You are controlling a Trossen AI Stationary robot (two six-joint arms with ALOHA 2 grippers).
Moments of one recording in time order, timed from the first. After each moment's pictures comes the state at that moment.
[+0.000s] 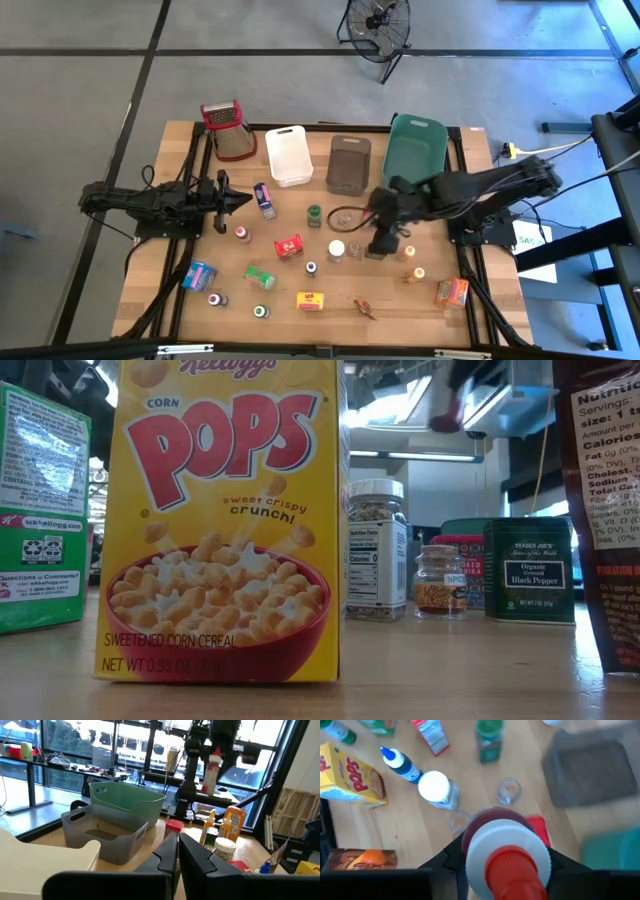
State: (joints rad) left arm -0.10 0.01 0.01 0.08 -0.27 -0.19; right arm 0.30 1.48 1.46 -1.11 0.23 0.53
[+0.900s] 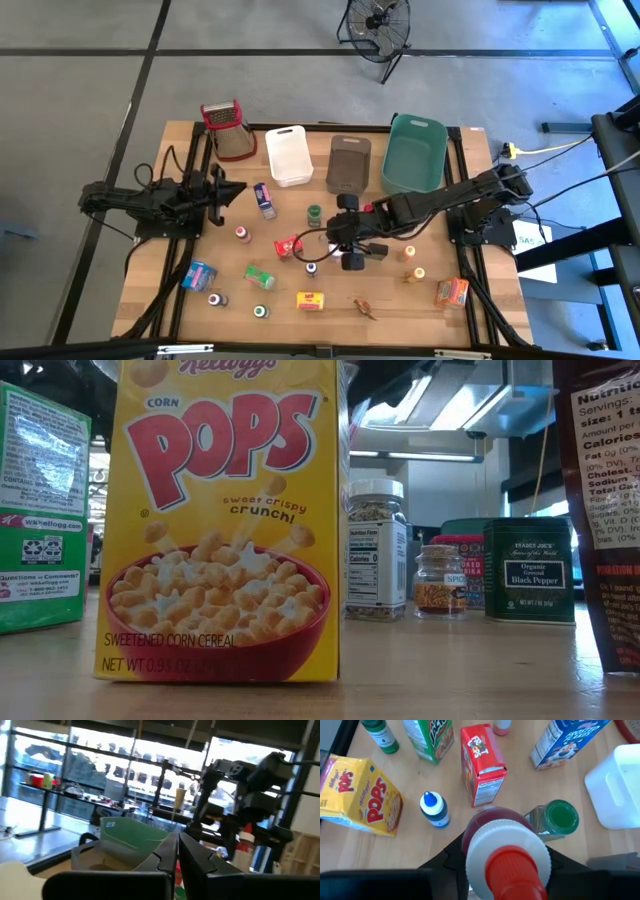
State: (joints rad) left arm -0.10 0.01 0.01 0.28 -0.34 -0.18; right arm 0.29 1.71 1.46 -0.67 0.18 0.12
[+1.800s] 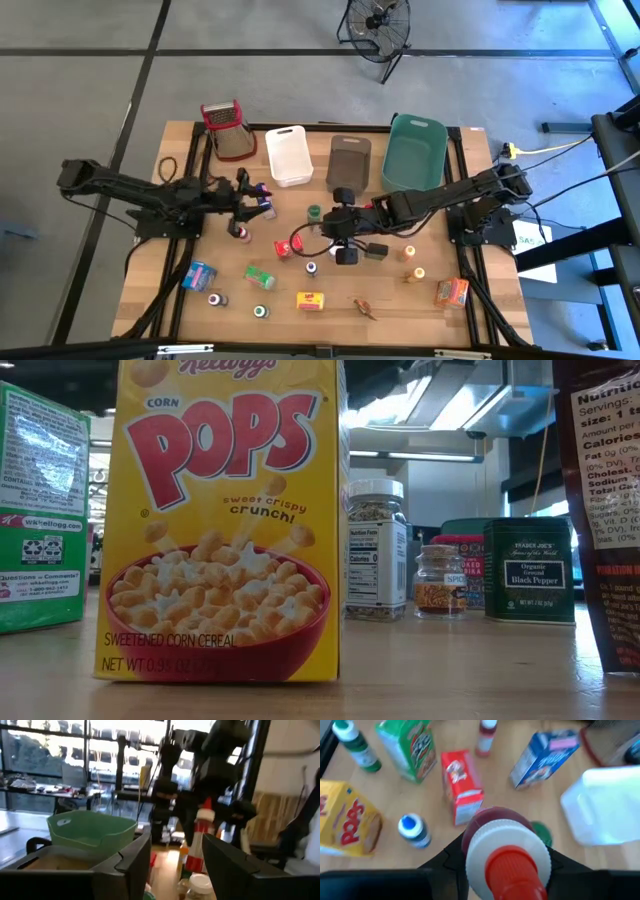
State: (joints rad) left arm -0.10 0.75 0.21 0.69 -0.14 -0.10; right arm 0.28 1.71 1.46 -0.58 0.26 0.05
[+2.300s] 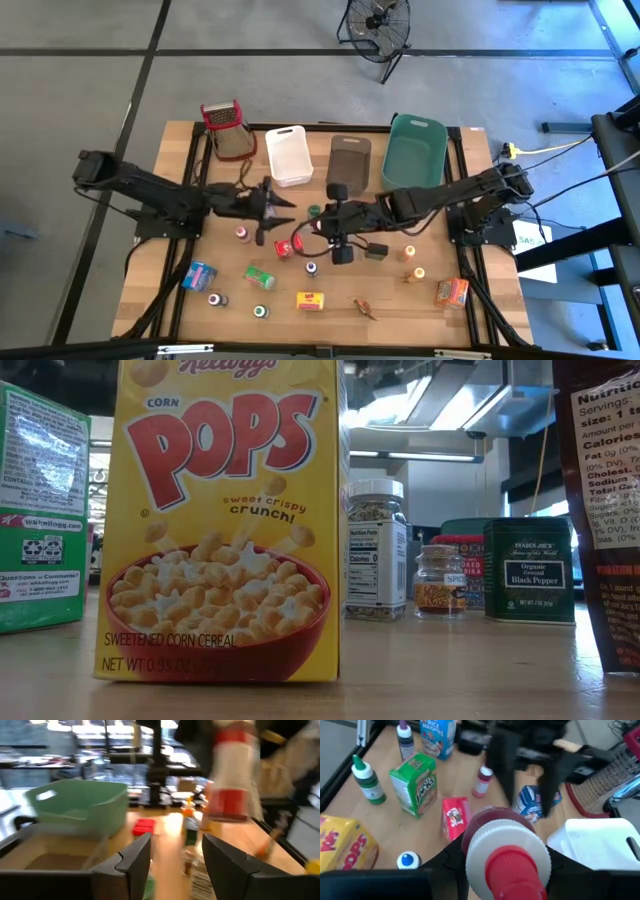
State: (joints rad) left arm -0.11 1.13 0.37 0.69 -0.08 -0.01; right arm 0.27 1.70 1.51 -0.47 0.26 -0.07
